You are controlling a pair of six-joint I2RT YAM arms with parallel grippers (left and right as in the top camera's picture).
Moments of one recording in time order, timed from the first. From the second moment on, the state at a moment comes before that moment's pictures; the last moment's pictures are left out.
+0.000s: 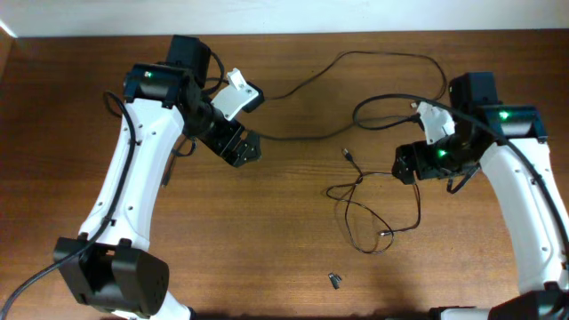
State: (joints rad) left arm -0.17 1.76 1.76 -1.37 0.38 0.54; right arm 0.03 1.53 1.39 -1.25 -0.22 -0.13
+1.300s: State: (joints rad) left arm -0.17 1.76 1.76 -1.37 0.38 0.54; right arm 0.30 1.92 1.15 -0.53 -0.04 -0.18
